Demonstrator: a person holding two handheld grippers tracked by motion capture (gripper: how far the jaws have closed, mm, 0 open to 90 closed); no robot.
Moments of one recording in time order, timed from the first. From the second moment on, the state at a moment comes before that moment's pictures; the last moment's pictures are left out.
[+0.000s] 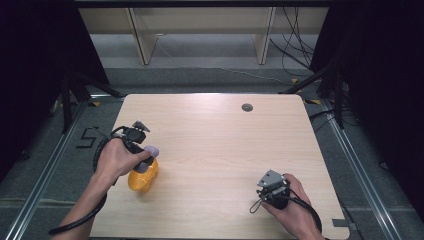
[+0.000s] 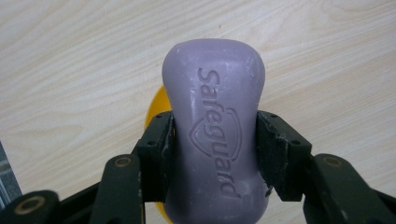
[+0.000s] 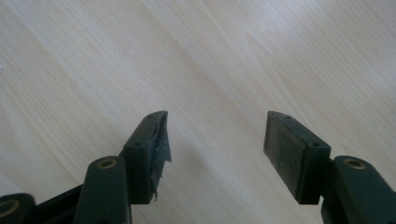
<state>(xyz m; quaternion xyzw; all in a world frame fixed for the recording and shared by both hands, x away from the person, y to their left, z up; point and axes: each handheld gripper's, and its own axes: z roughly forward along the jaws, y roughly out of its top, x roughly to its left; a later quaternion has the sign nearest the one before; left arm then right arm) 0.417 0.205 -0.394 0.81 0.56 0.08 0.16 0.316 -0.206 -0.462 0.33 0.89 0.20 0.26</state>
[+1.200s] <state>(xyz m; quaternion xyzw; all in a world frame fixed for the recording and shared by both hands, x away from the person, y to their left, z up) 0.416 0.208 -0.427 0.79 0.60 0.08 0.11 0.316 -0.206 -0.462 0.32 0.89 0.19 0.26</state>
